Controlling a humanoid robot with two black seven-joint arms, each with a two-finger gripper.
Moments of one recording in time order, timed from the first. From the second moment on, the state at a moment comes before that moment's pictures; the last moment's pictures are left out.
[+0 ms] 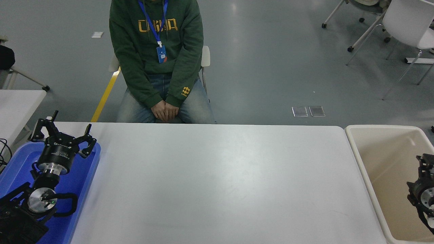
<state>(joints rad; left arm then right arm) -0.46 0.46 -0.83 -0.52 -0.20 -0.62 -0.51 0.58 -0.45 0.50 0.18 0.01 0.09 0.32</state>
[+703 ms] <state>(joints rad) -0.46 0.46 -0.83 -0.52 -0.19 -0.62 -0.51 0.44 -0.48 0.83 0.70 0.00 0.29 0.44</state>
